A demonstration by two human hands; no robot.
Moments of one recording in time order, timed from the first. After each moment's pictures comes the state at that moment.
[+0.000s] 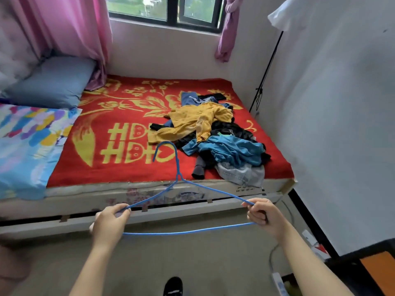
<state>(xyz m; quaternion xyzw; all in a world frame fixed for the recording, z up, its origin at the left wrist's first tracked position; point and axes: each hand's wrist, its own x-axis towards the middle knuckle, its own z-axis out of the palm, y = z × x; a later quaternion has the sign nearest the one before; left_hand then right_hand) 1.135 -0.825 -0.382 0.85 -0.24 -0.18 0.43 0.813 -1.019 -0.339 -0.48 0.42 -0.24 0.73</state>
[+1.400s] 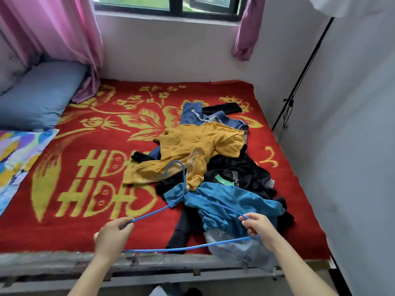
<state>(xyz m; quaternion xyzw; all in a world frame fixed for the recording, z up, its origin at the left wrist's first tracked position) 1.163 -1.240 -0.385 0.89 -0.20 -0.19 0.35 0.873 -1.484 -0.412 -0.56 0.55 -0.08 0.62</state>
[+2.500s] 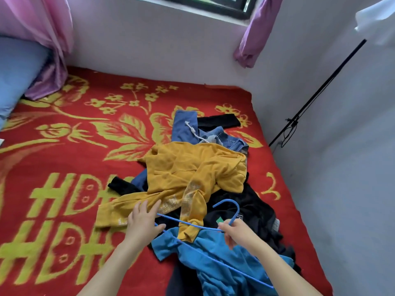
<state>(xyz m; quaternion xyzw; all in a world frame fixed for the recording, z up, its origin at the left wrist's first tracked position) 1.306 -1.476 -0.430 0.85 -0.44 -0.27 0.06 1.079 -1.607 -0.374 -0.66 0.52 0.09 0.54</state>
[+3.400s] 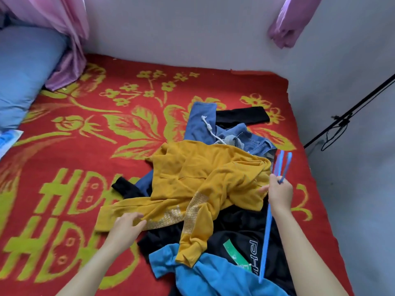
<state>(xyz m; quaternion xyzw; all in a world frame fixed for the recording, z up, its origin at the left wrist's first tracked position) 1.345 -1.526 -0.454 0.88 -0.24 -0.37 0.18 1.119 -1.815 -0.404 -0.54 0.66 -0.28 0.45</state>
